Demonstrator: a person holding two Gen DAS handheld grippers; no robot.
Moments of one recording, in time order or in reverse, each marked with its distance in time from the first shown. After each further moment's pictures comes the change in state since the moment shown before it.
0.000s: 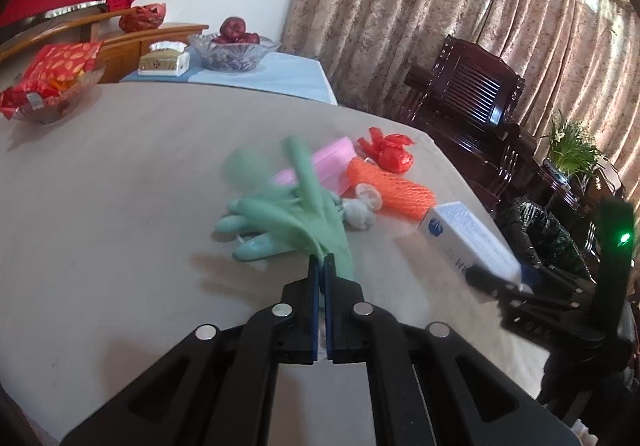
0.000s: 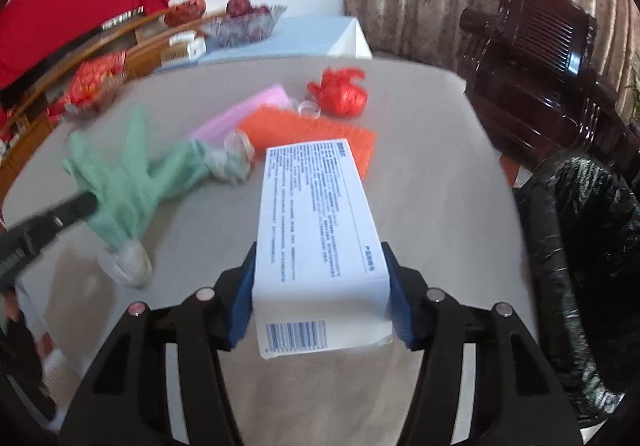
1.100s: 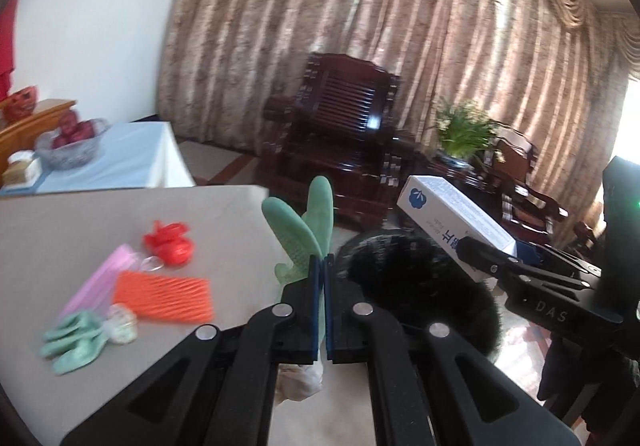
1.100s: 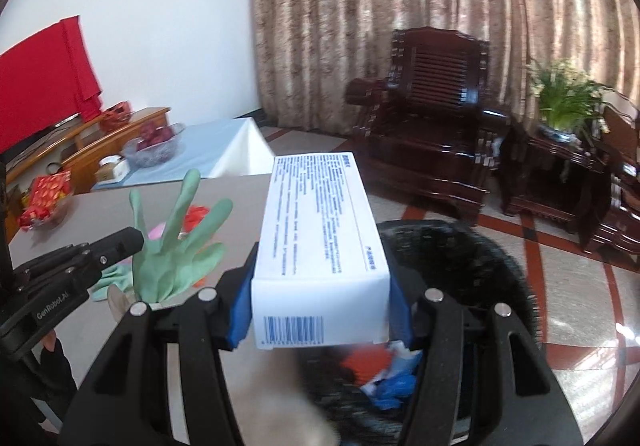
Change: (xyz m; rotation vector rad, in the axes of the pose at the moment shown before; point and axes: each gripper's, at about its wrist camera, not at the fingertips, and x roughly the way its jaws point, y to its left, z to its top) left arm -0.007 -0.233 0.064 0.261 -0.104 -0.347; right arm -0.170 -0.167 0.017 0.175 -0.279 -0.245
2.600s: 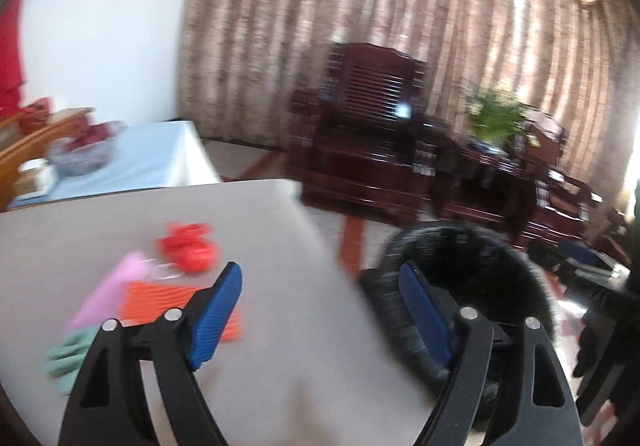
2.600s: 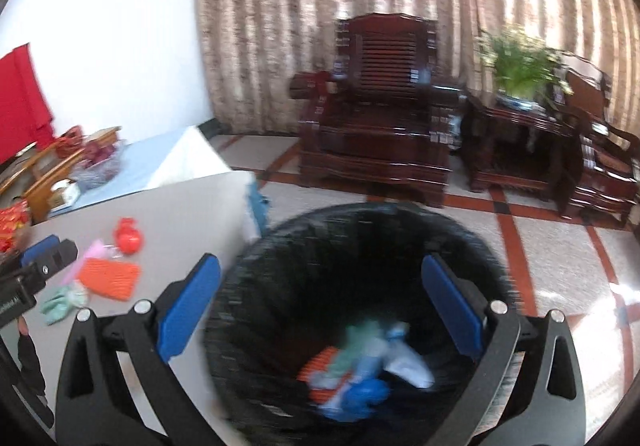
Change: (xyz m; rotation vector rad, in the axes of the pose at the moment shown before) left arm 0.031 0.044 -0.013 0.027 0.015 0.182; right arm 0.061 -0.047 -0.030 0.110 -0.001 -0.079
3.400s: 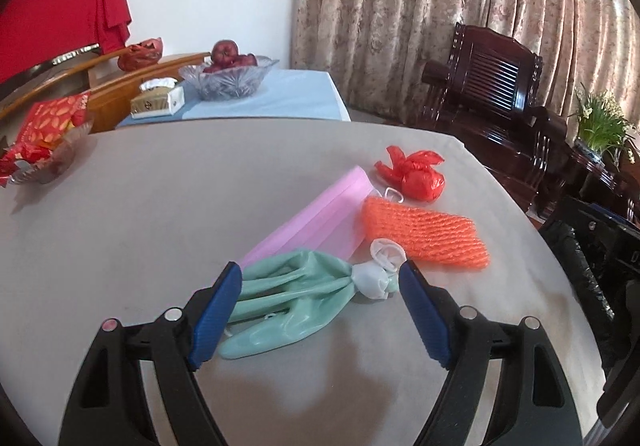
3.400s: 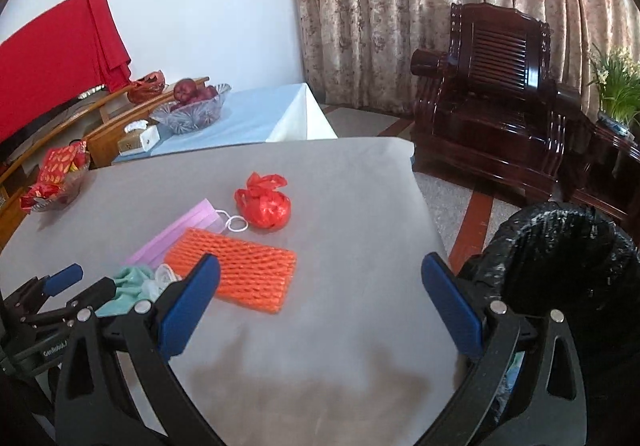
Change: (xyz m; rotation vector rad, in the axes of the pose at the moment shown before) left arm -0.007 0.168 -0.072 -0.150 0.116 0.305; right arm 0.077 0.195 -0.019 -0.154 0.090 0.234
